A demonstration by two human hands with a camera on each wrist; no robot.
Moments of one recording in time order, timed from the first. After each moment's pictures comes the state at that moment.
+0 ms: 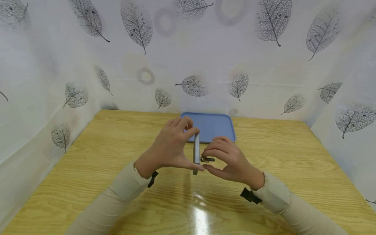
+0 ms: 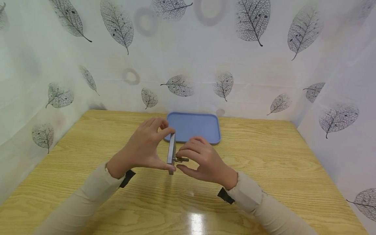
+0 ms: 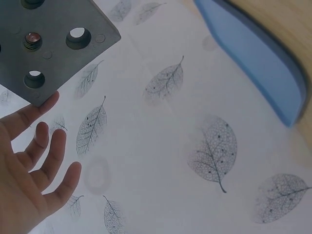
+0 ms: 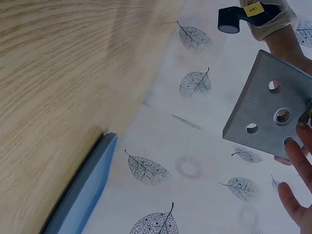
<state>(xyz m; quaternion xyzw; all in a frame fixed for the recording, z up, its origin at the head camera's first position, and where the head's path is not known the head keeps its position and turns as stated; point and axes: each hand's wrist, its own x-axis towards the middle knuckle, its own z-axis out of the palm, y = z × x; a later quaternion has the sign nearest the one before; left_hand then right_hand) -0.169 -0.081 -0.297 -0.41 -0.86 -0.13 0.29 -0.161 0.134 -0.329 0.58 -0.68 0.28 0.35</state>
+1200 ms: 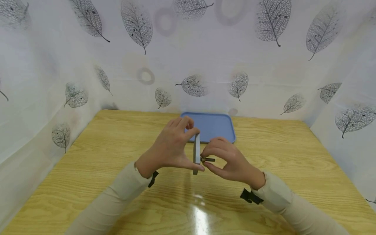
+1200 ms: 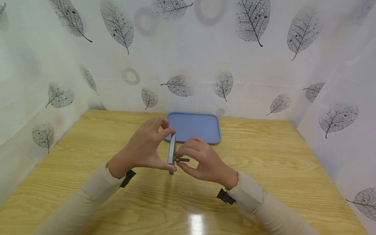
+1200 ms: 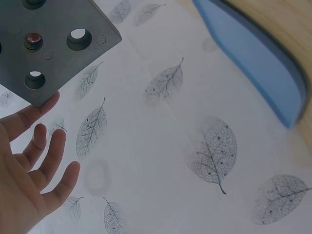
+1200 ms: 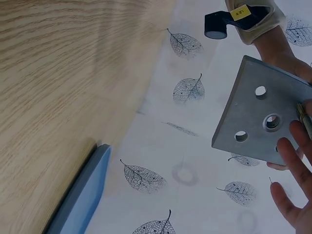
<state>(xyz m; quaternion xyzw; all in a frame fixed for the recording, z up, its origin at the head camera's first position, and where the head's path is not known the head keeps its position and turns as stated) -0.168 -0.080 -0.297 -0.42 -0.85 -0.13 0.29 -0.160 0.133 -0.326 0.58 -0.69 0.32 0.29</state>
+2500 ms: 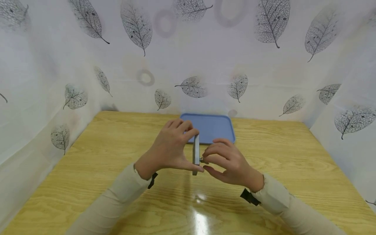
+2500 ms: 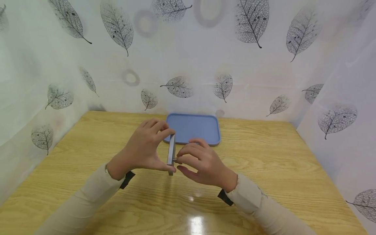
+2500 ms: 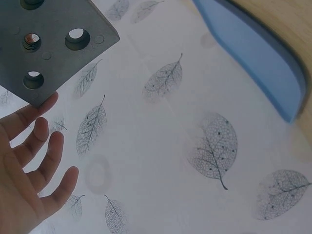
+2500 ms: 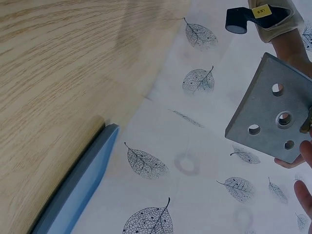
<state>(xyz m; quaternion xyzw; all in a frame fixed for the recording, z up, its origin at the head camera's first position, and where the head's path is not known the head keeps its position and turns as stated) -0.167 -0.080 -0.296 -0.40 -0.86 -0.10 0.31 -0.158 0.134 -0.327 0.59 -0.65 0.23 0.42</state>
